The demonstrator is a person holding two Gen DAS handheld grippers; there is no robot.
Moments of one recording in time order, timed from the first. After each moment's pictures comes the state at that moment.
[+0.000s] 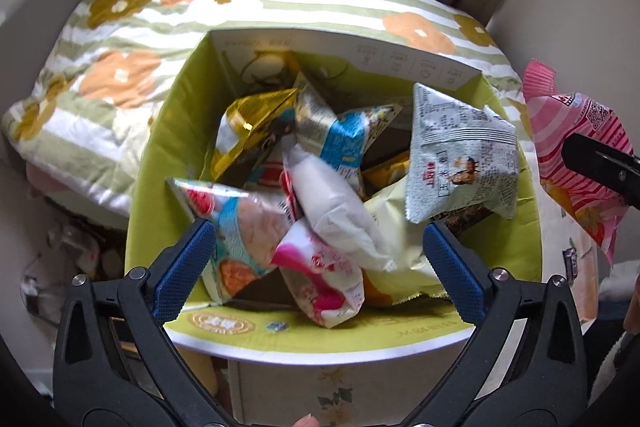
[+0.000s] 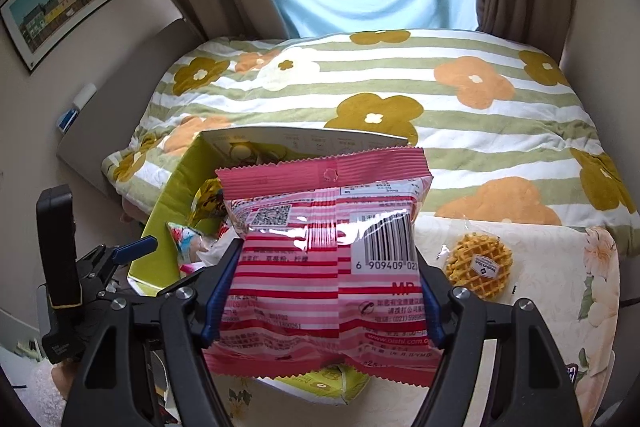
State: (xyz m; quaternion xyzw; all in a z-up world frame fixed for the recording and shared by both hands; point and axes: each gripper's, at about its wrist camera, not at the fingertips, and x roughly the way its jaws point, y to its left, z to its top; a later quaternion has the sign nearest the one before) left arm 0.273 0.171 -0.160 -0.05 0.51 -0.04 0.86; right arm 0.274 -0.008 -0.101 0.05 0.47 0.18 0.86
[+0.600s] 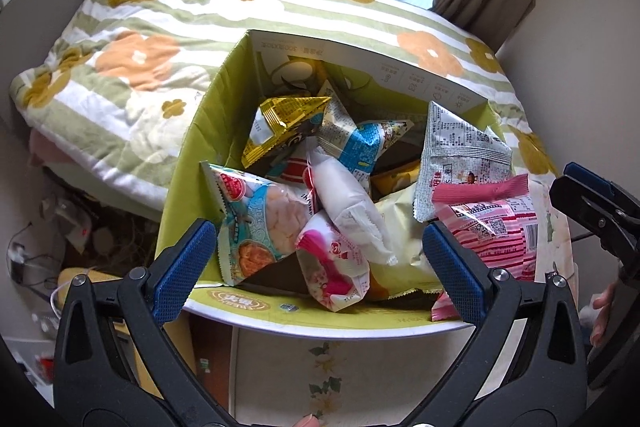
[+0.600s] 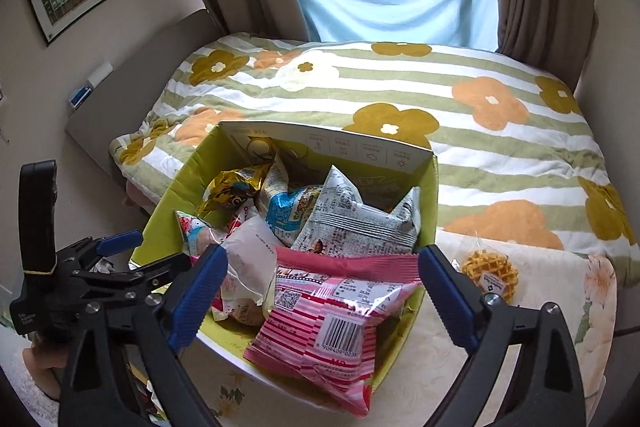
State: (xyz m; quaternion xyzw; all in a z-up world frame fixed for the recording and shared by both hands) left arm 0.258 0.196 -0.141 -0.10 0.50 -0.02 0.86; right arm 0.265 0.001 -0.103 0.02 0.45 0.20 0.87
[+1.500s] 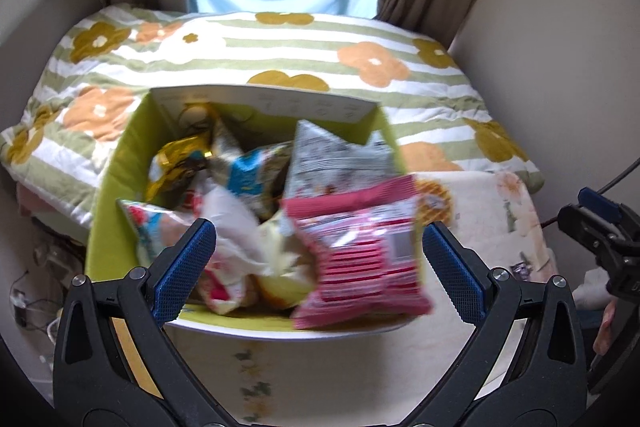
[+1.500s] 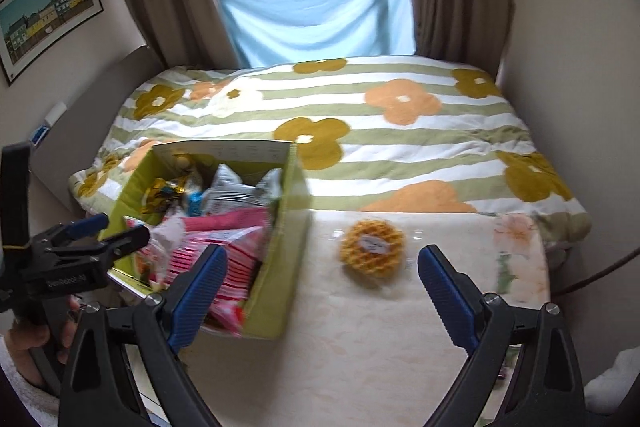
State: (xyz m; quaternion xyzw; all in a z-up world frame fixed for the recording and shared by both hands) left arm 0.242 0.070 -0.094 -0.05 0.45 -0.08 0.89; right arm 0.197 -0.130 -0.073 0.04 0.42 0.07 0.90
